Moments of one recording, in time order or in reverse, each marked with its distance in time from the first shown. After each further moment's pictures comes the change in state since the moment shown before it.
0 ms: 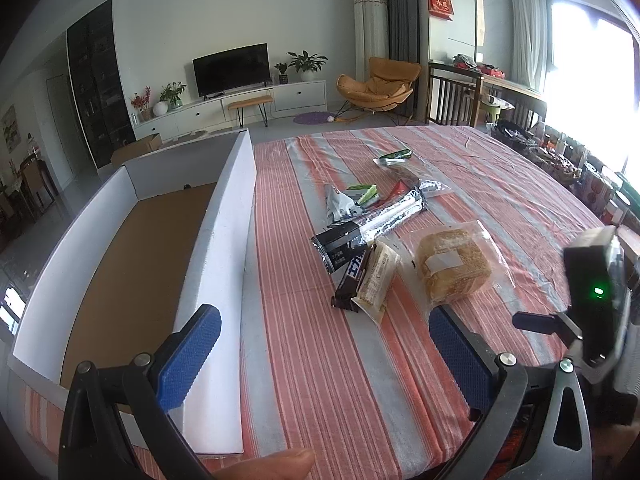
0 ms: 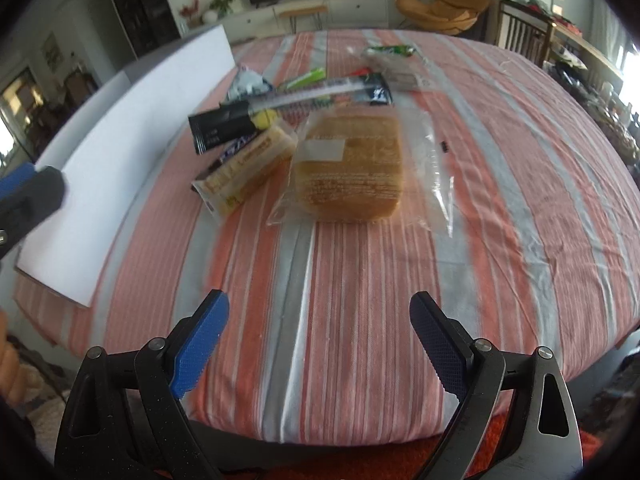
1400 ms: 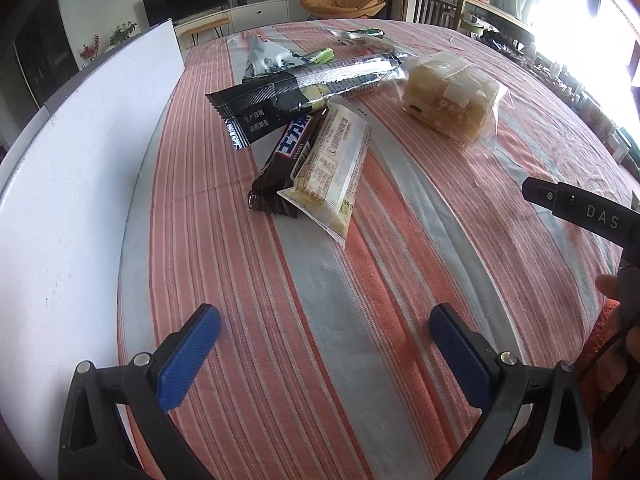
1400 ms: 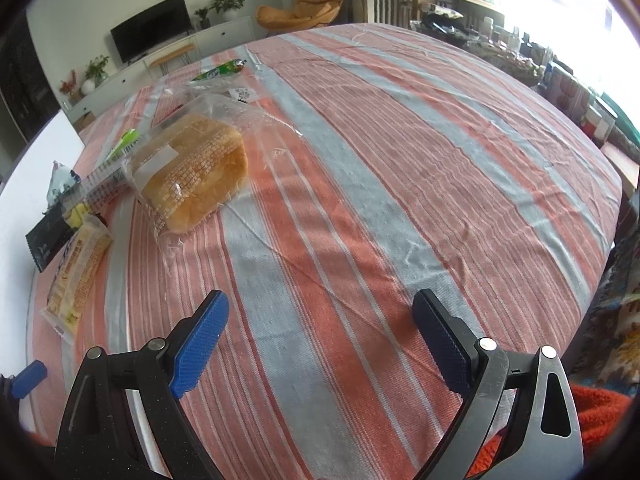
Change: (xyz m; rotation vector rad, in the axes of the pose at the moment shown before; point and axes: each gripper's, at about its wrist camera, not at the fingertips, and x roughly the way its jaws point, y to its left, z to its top) left arm 0.115 -0.044 -0.042 0.066 0.315 -0.109; right arm 0.001 -0.101 -0.005 0.394 -0.126 -0.244
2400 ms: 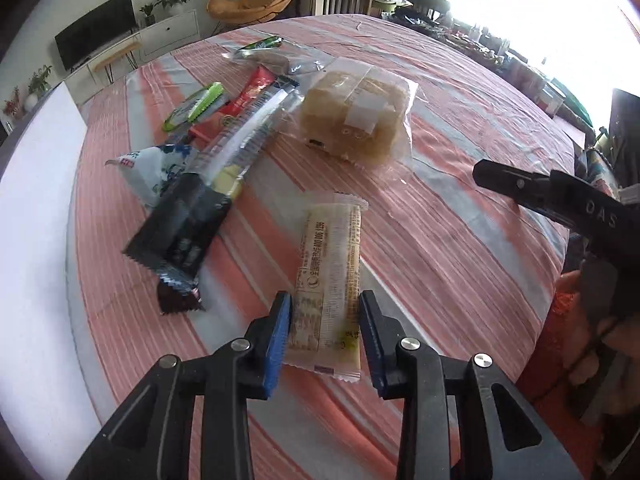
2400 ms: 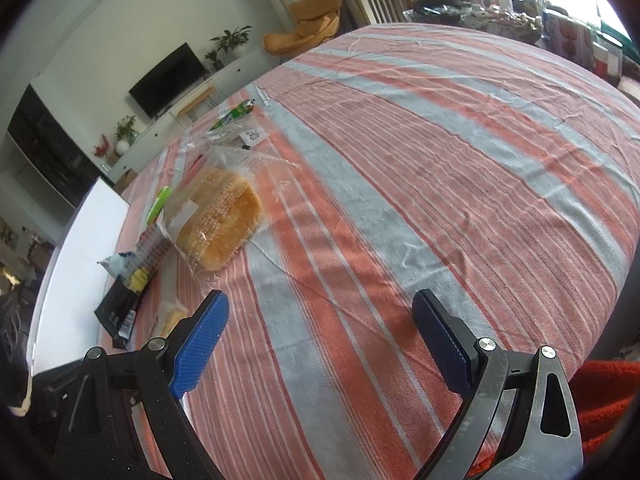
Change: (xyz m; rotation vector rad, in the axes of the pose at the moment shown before) left arm 0.004 -0.027 0.047 0.222 0.022 -0.198; right arm -0.010 -0.039 0.000 0.204 -0.065 0.255
